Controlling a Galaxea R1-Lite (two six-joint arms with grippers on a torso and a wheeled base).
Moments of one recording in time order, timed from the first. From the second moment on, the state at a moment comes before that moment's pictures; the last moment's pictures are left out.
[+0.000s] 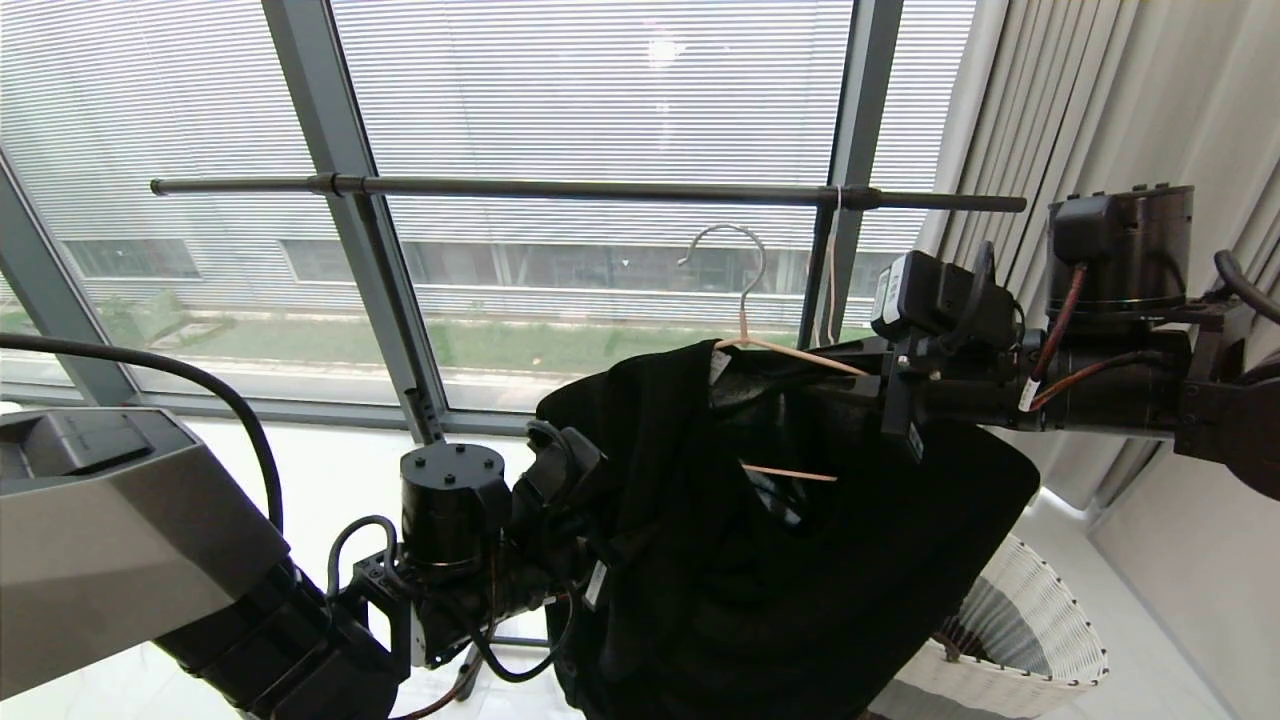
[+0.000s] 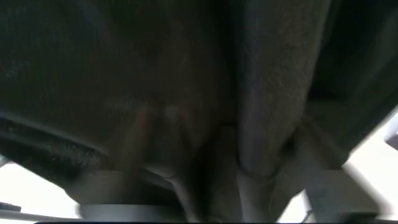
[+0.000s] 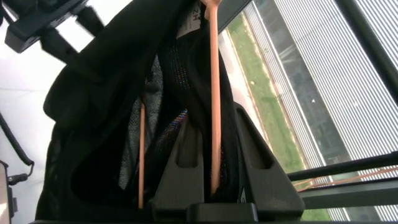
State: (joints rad) left arm -0.53 1.99 -0.53 -1.15 -0.21 0.27; right arm 0.58 1.66 -1.11 -0.27 0.46 -0.74
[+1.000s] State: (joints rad) left arm -0.31 1.93 -0.47 -1.29 -0.22 0.29; right arm 0.46 1.58 -0.92 -0.28 0.49 -0.74
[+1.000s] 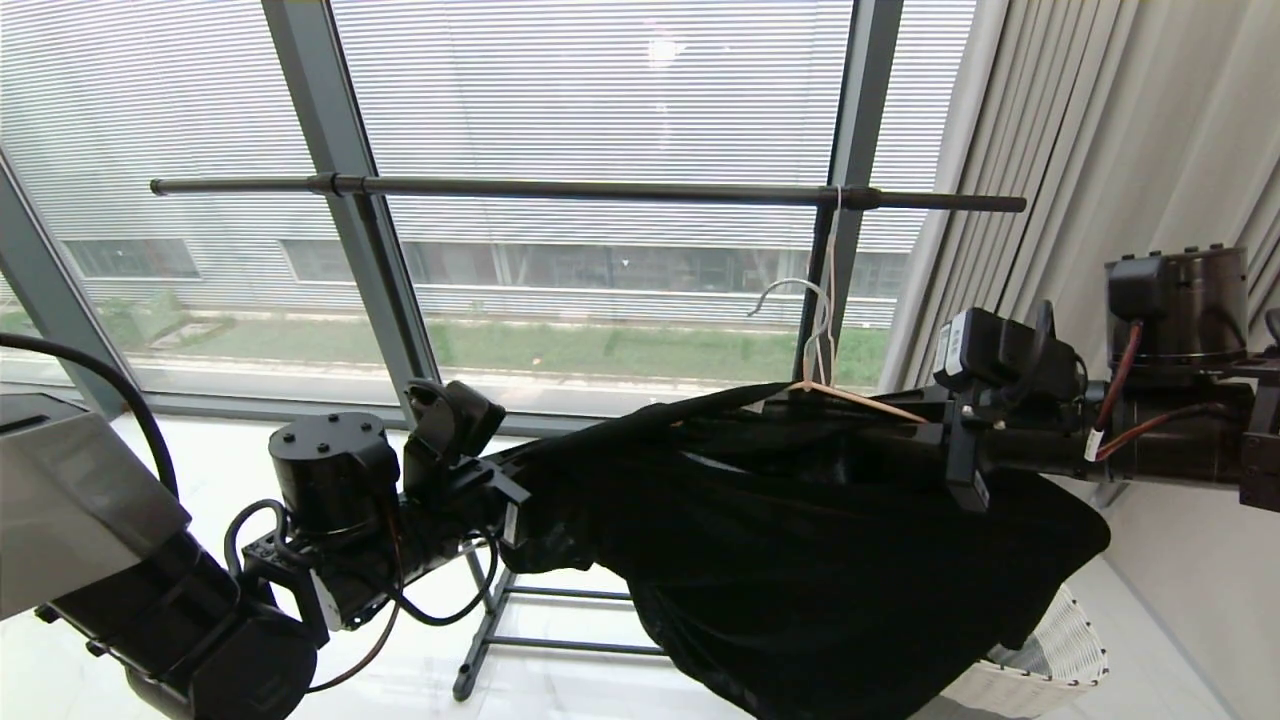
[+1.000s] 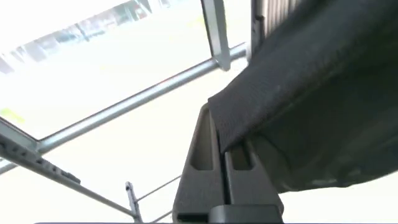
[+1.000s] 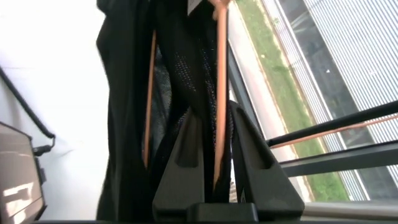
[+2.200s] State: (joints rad) left arm -0.29 1.80 -0.78 -0.77 -0.35 0.28; right arm 0.53 1.45 -0.76 -0.38 0.53 -0.69
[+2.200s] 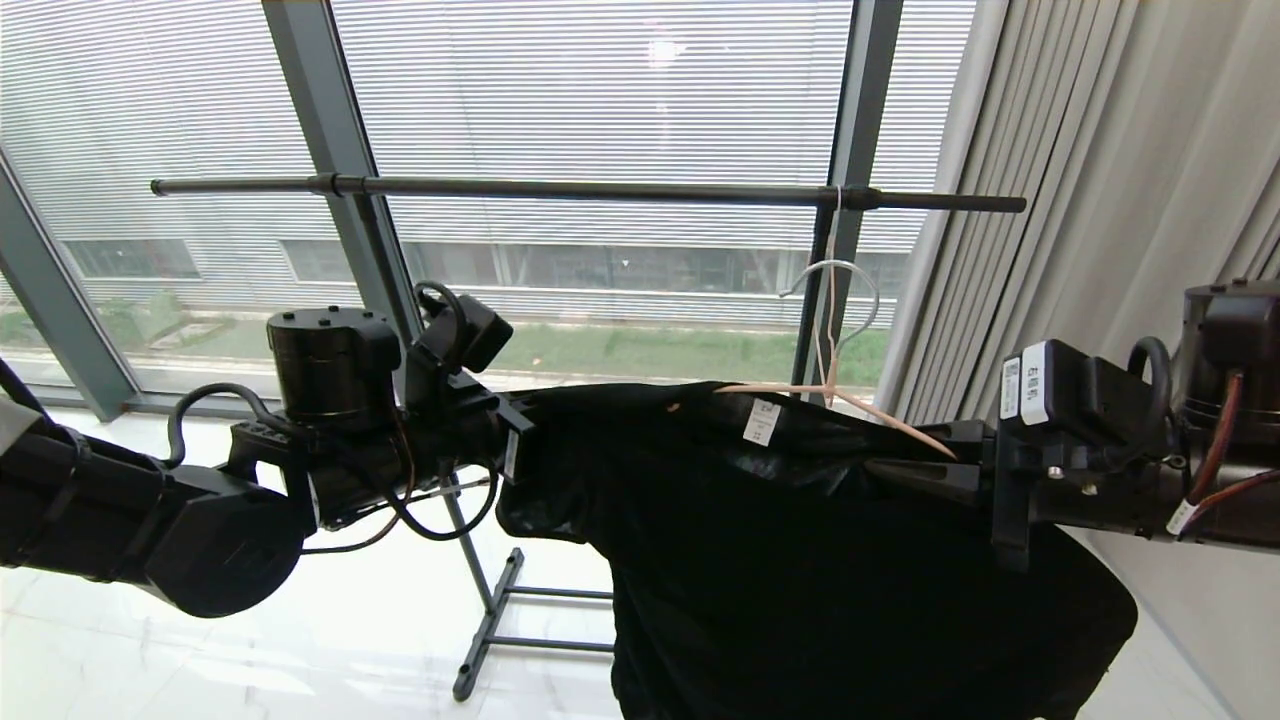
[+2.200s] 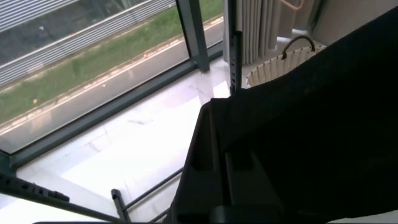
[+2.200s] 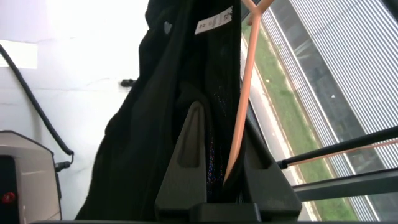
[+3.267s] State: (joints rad) left arm -0.26 1.78 -0.73 -0.76 -0.36 0.35; right arm 0.54 1.40 -0.74 -0.44 0.53 -0.61
